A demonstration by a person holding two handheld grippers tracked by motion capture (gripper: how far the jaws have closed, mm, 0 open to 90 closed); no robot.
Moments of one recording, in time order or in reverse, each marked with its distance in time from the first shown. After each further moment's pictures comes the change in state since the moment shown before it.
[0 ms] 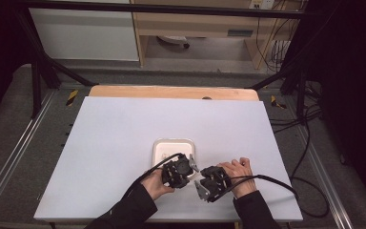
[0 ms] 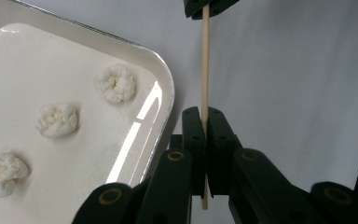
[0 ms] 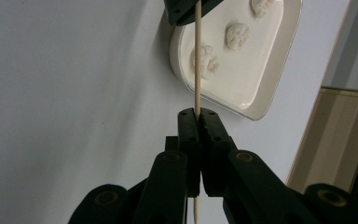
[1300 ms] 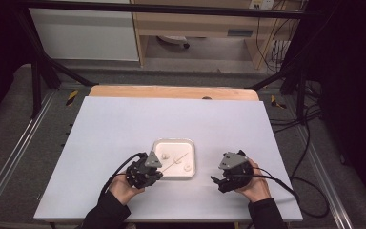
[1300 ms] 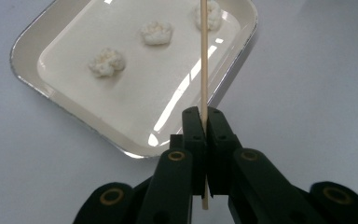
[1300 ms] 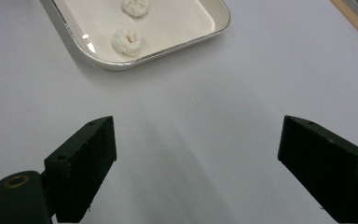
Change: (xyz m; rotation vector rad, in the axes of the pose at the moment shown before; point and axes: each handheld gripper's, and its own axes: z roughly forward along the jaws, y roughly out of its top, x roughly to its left) left arm 0.028 -0.093 -0.039 -0.206 0.090 -0.187; right arm 0.007 -0.068 -0.005 -0.142 0.023 0.988
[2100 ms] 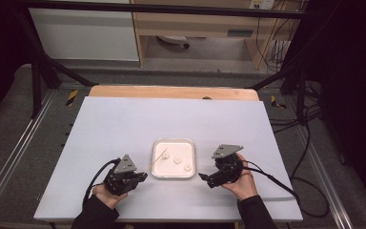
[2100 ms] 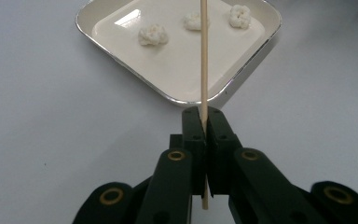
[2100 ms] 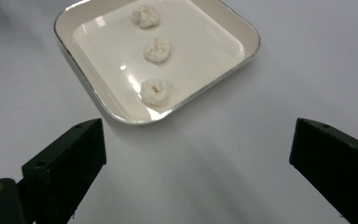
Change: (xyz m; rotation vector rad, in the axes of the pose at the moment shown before) left arm 0.013 -0.055 -0.022 -0.183 0.029 -0.133; right arm -0.003 0.020 0.023 -0.054 0.152 0.229
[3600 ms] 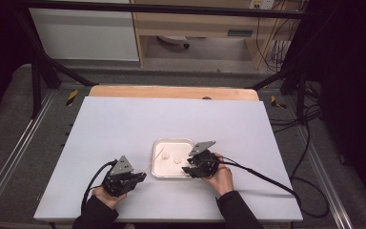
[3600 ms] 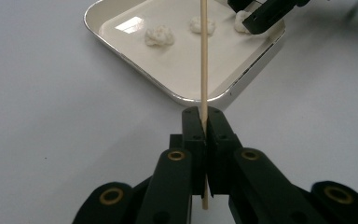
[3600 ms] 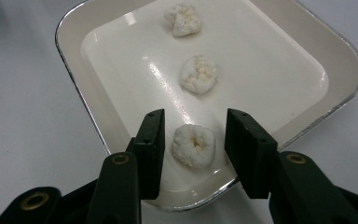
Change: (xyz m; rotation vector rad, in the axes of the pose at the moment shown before) left arm 0.003 -0.009 0.001 -0.039 0.004 -0.033; right arm 0.014 0.024 0.064 0.072 0.102 -0.032
